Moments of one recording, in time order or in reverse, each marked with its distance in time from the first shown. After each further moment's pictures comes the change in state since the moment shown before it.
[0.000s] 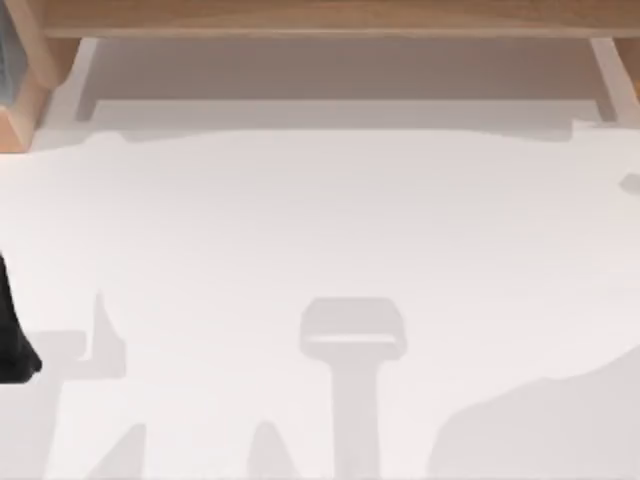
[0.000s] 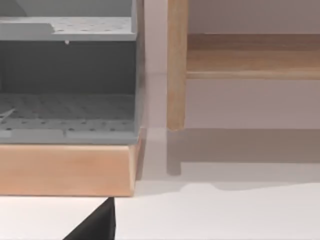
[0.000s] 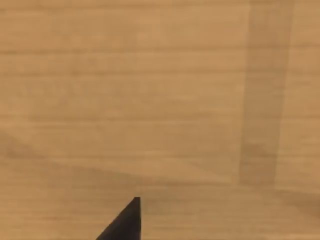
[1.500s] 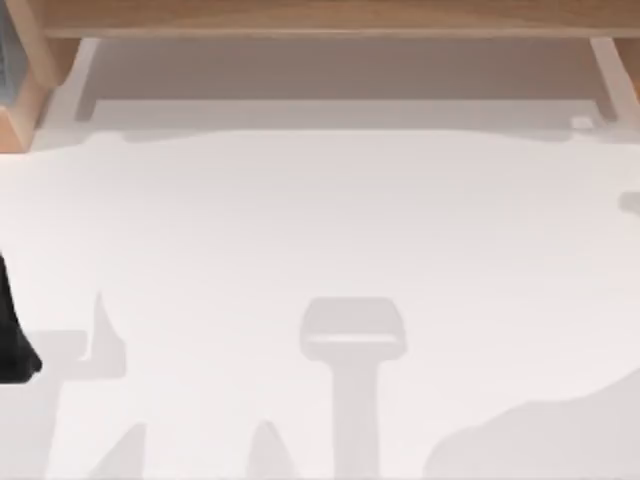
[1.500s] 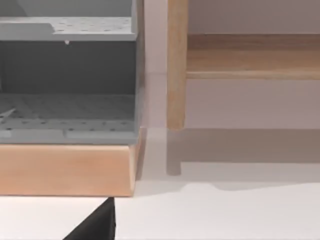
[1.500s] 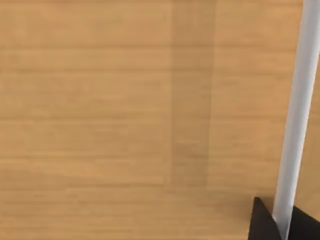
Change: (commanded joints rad) left arm 0.000 0.000 0.000 0.000 0.000 0.000; right arm -0.030 -0.053 -0.124 0.073 -0.030 -0.003
